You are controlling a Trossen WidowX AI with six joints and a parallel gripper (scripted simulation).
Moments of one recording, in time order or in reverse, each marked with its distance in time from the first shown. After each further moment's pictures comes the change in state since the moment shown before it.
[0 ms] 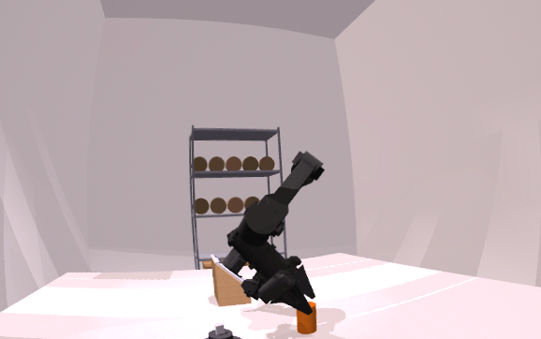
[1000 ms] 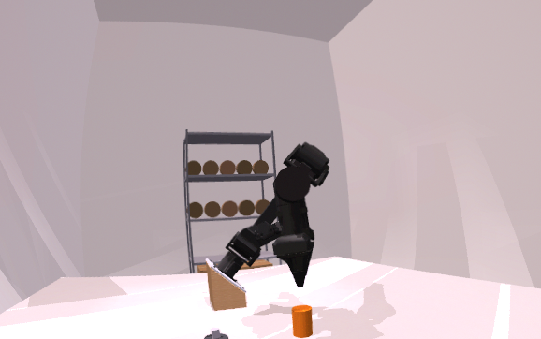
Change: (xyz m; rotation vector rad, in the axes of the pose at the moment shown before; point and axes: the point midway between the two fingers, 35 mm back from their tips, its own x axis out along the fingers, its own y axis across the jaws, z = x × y) arm -0.041 -0.010 -0.052 -0.004 -0.645 0.008
